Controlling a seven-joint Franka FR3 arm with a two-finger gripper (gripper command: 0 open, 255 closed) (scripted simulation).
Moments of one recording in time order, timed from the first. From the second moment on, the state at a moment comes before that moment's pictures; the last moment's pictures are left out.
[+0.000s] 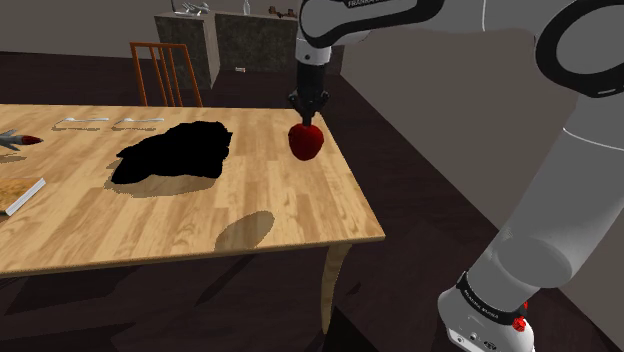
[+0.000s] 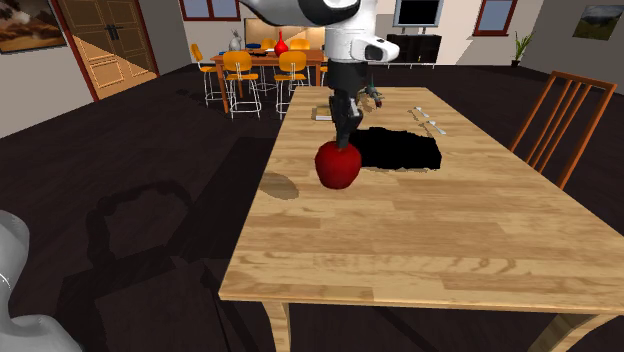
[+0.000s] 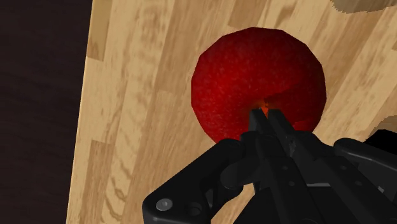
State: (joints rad) arm -0.03 0.10 0.18 -1.73 -0.01 1.83 0.40
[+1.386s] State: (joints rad) arm 0.09 0.32 0.24 -1.30 -0.07 1.61 0.58
